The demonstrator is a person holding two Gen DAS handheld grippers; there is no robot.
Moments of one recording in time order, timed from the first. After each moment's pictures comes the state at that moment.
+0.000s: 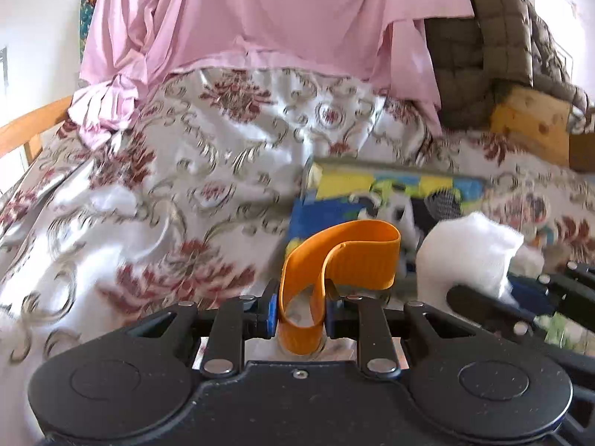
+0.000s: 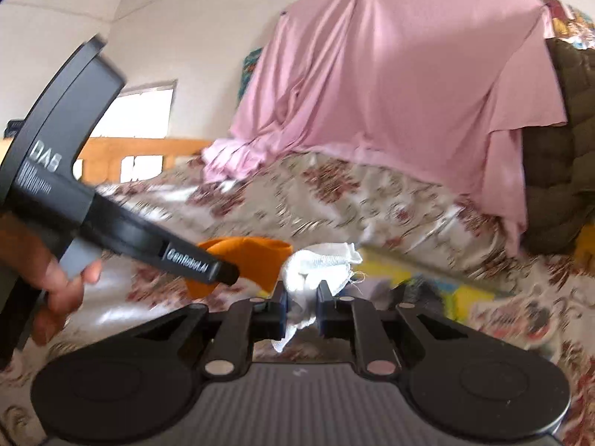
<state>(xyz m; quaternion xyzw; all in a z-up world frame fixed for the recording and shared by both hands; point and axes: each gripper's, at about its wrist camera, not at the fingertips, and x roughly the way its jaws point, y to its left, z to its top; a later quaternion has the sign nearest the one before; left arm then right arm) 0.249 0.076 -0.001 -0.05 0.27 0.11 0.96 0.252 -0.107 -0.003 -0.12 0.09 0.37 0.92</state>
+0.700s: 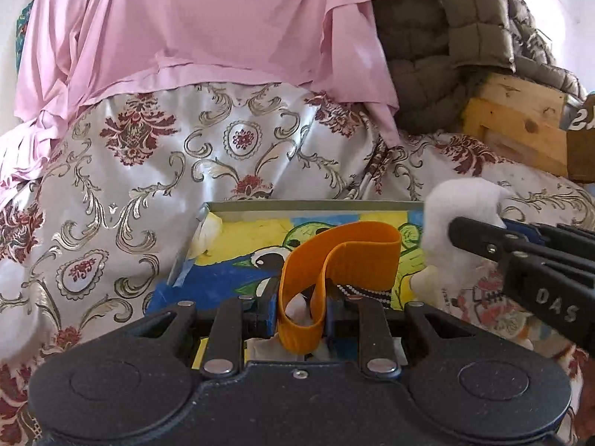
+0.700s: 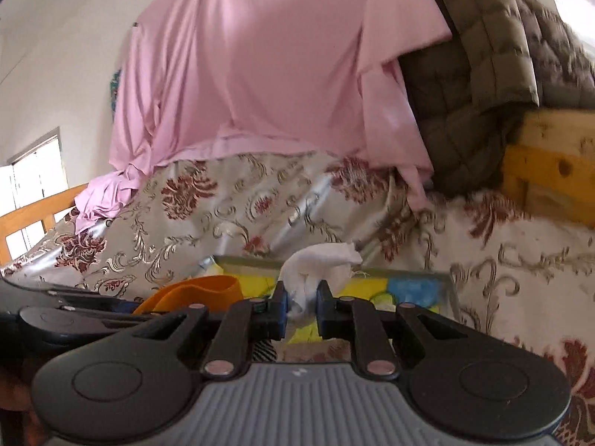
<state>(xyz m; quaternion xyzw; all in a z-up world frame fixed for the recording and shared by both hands) 0.404 -0.005 -0.001 -0.02 0.27 0.08 0.96 0.428 -0.192 0.011 0.01 0.17 0.27 0.95</state>
